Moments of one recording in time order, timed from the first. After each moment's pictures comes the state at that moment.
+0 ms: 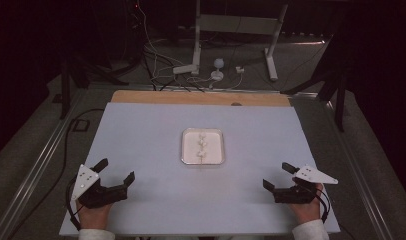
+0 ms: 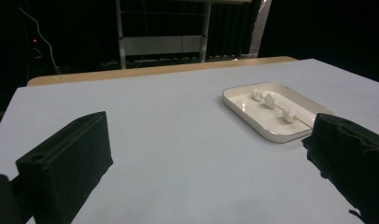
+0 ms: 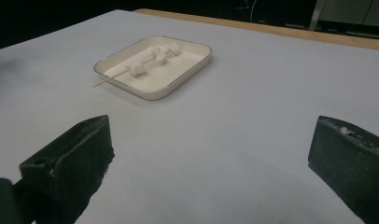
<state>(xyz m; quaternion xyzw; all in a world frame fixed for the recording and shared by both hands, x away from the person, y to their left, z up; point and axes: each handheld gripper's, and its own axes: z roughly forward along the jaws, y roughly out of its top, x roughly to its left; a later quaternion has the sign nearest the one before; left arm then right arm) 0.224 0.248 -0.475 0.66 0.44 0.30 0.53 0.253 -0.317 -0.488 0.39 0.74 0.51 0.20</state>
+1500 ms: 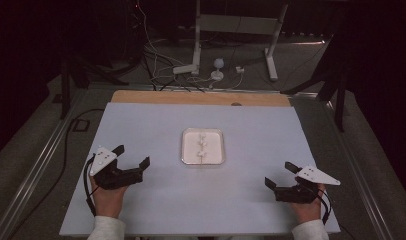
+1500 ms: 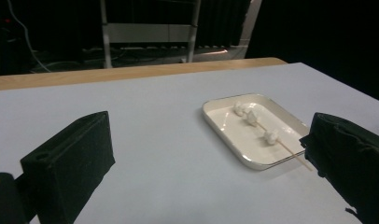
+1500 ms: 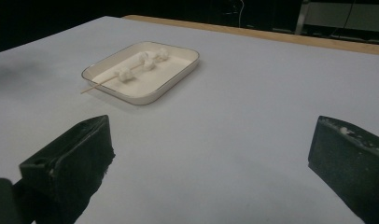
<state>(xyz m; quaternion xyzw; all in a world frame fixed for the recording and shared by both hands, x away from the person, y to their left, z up) 0.263 0.211 -0.449 0.67 0.46 0.25 0.53 0.252 -0.320 -0.488 0.41 0.73 0.51 0.22</state>
